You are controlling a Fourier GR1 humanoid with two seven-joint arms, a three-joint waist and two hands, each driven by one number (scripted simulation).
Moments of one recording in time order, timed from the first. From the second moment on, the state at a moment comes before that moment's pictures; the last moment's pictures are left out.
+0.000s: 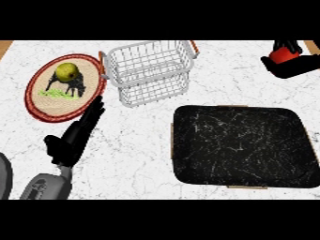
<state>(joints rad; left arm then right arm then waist) -0.14 0.21 -0.17 -1.32 0.13 -0.03 -0.12 -0.83 -0.65 0.16 -1.00 0.19 0.22 -0.13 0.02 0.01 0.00</state>
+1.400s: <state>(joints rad) -0.17 0.16 -0.15 -1.32 0.09 -0.05 -0.10 -1.49 -0.14 0.12 -0.53 0.29 0.17 0.19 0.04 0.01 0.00</state>
